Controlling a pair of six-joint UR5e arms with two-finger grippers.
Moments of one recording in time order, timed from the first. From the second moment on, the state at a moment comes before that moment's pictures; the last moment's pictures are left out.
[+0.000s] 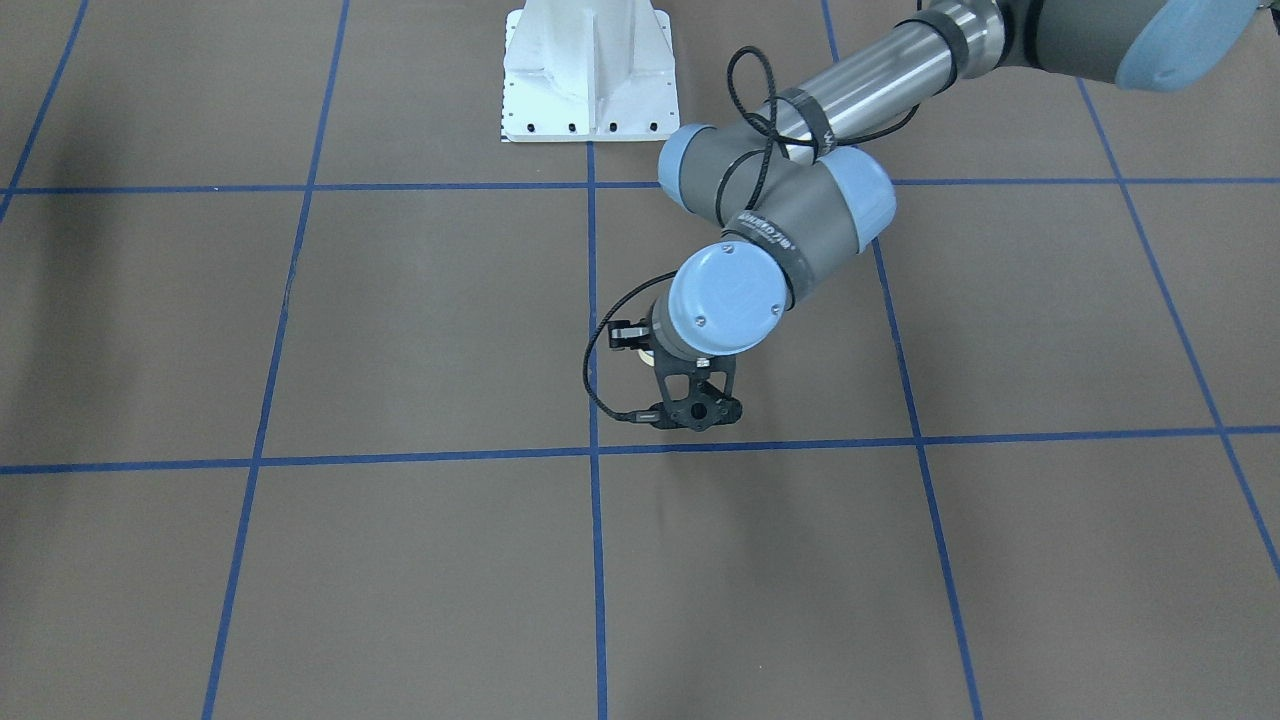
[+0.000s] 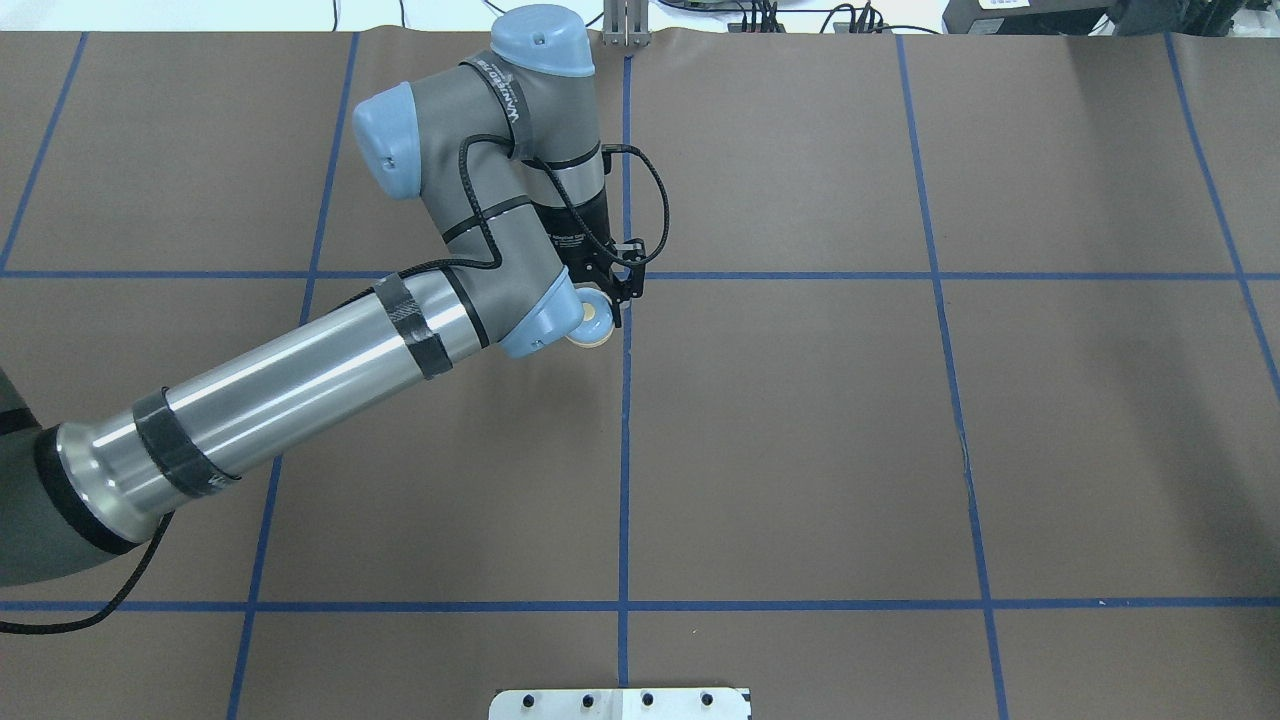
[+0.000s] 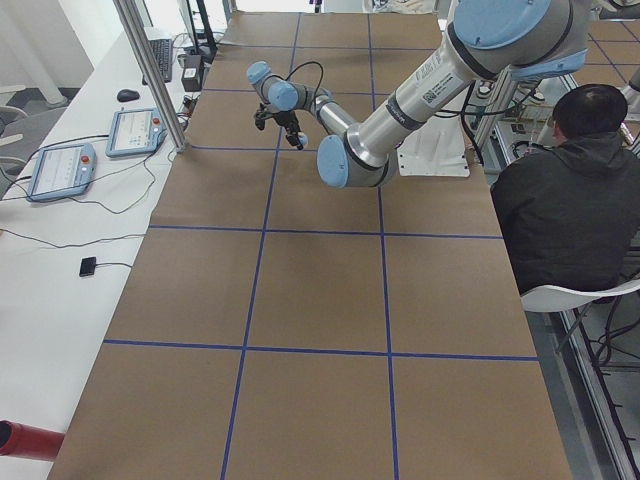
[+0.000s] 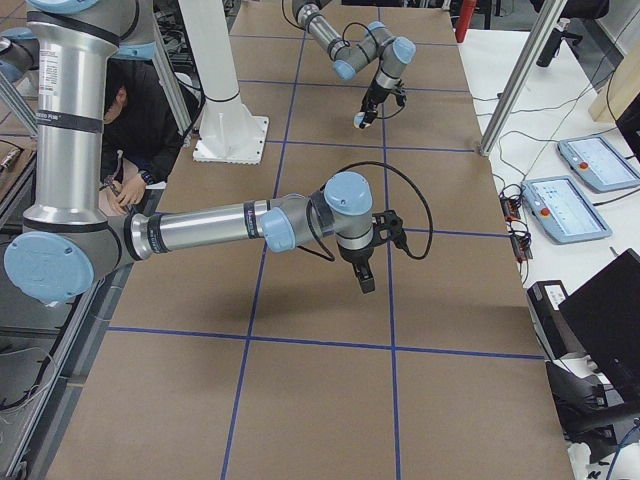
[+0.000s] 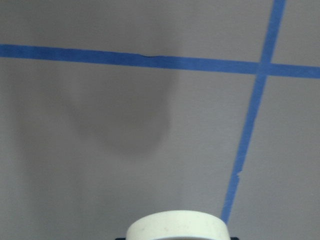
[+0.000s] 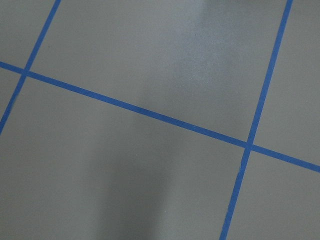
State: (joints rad) left arm -0.70 -2.63 -1.07 -1.51 -2.40 -1.01; right arm 1.45 -1.69 1.87 -1.39 2.35 0.02
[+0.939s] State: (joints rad) left arm -0.63 -2.66 -0.98 -1.64 -2.32 -1.08; right arm 1.45 -1.69 1.87 -1.39 2.35 0.02
